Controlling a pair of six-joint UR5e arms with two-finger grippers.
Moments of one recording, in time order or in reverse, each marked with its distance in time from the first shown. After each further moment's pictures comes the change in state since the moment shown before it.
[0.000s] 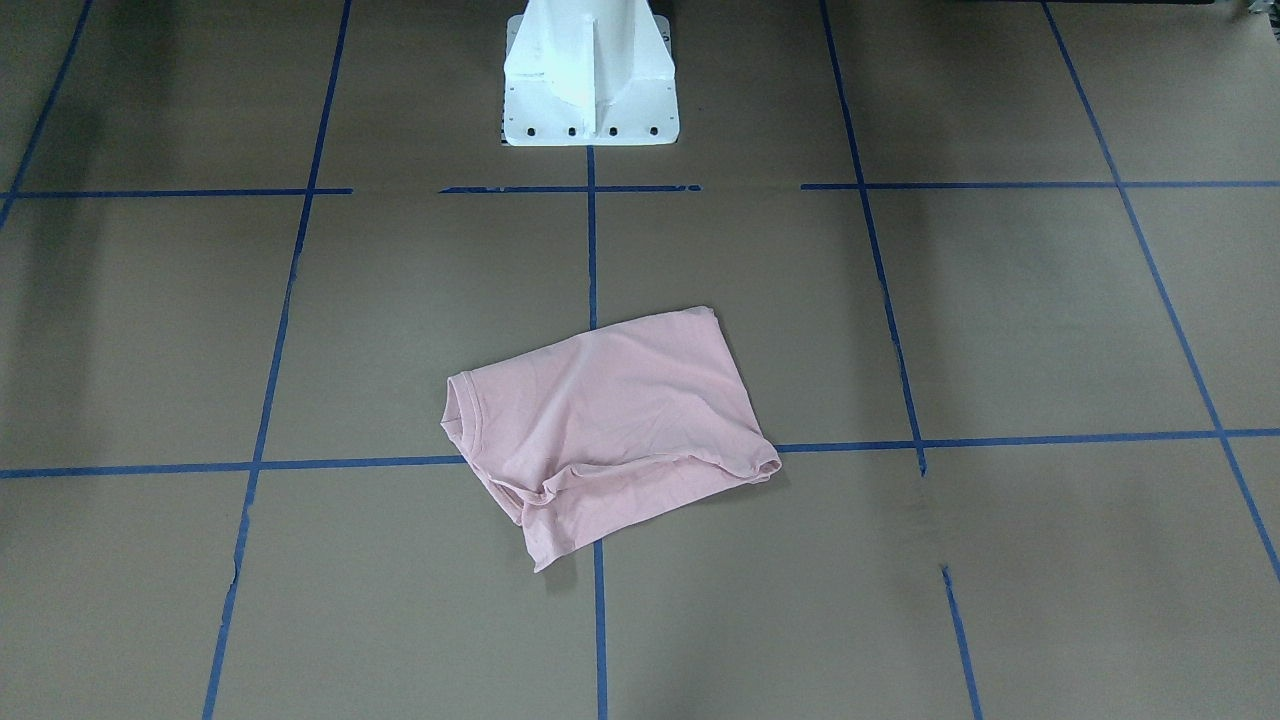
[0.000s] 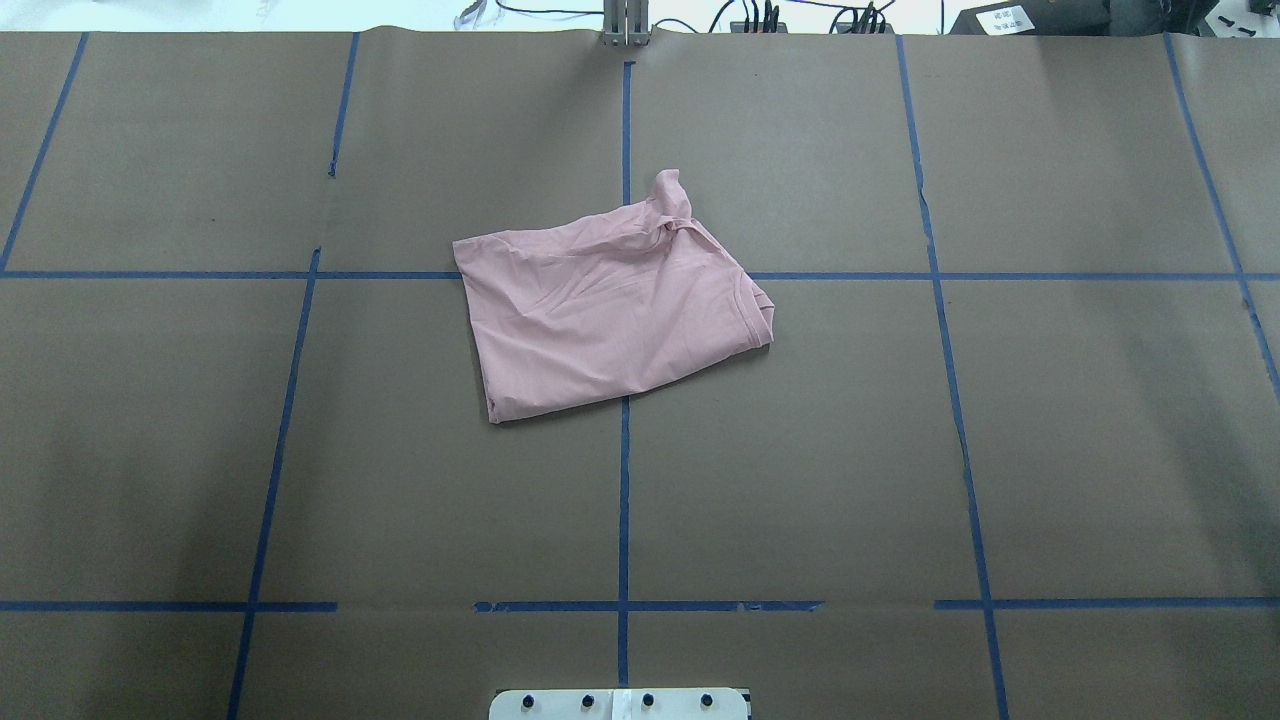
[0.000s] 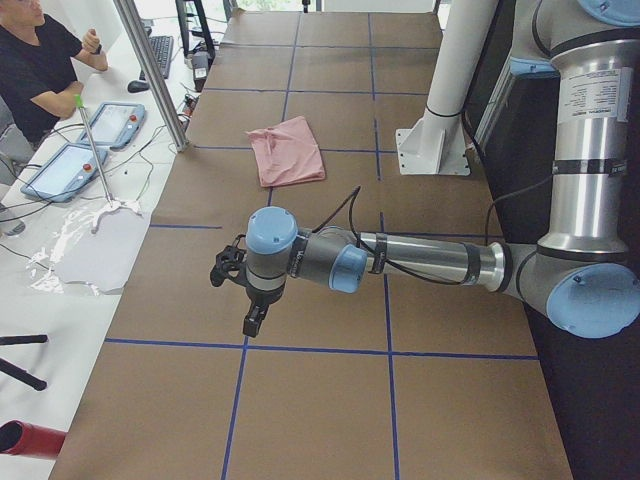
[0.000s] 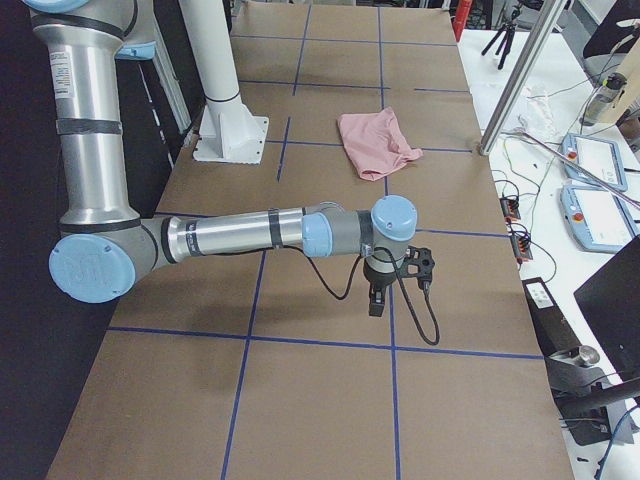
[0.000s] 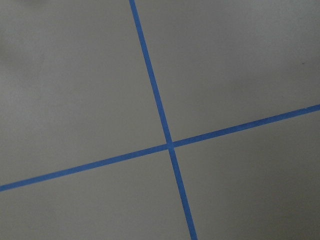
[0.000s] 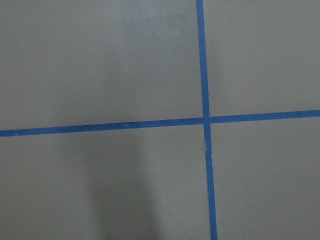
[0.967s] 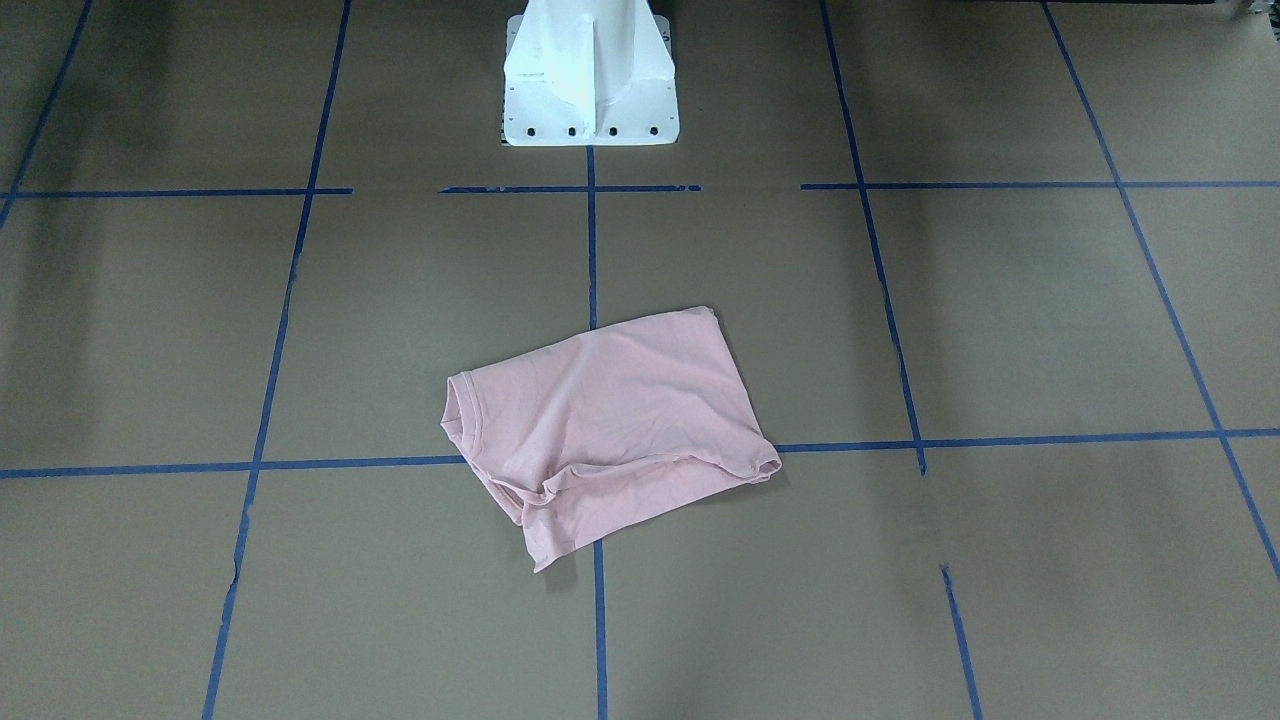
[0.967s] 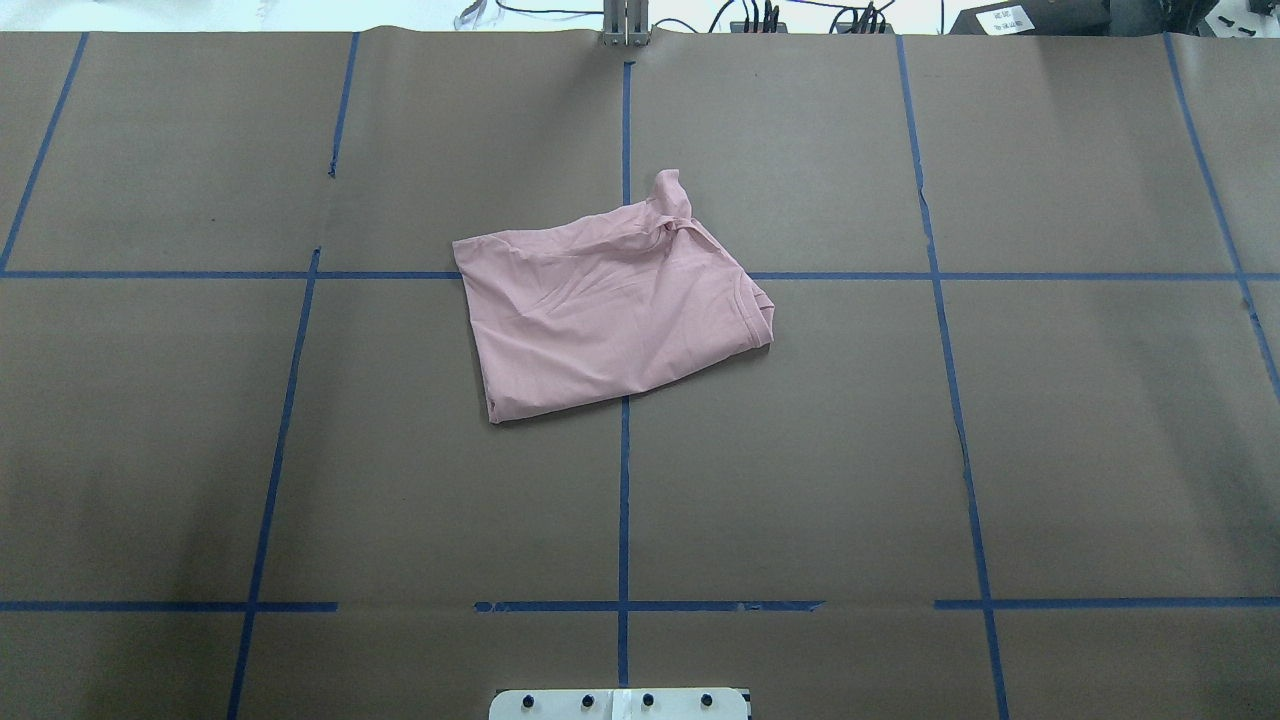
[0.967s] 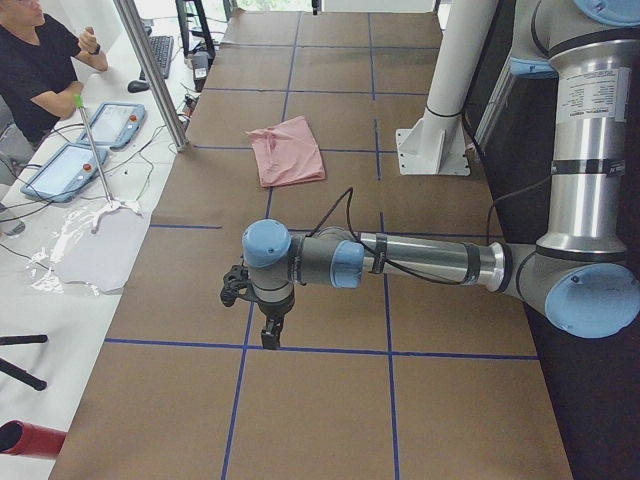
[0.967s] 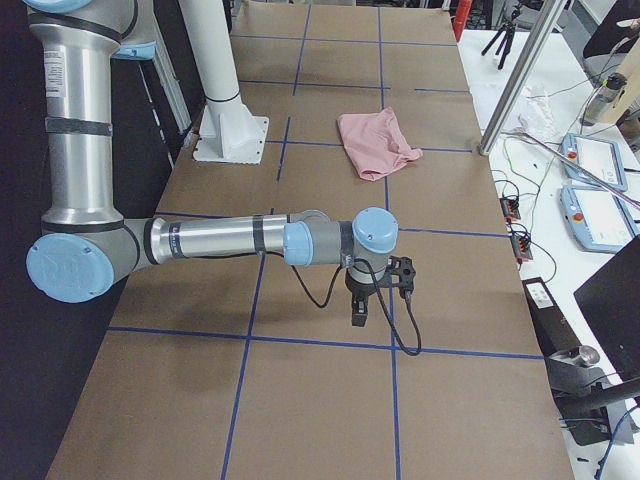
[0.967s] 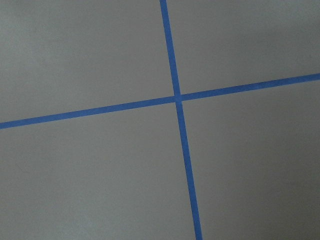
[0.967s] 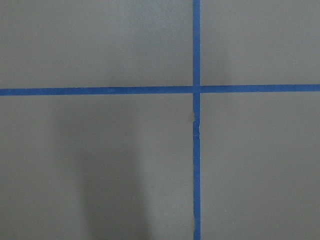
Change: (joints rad) left arm 0.020 0.006 0.003 0.173 -0.002 0.049; right arm -0.002 -0.076 0.022 0.003 -0.003 -0.085
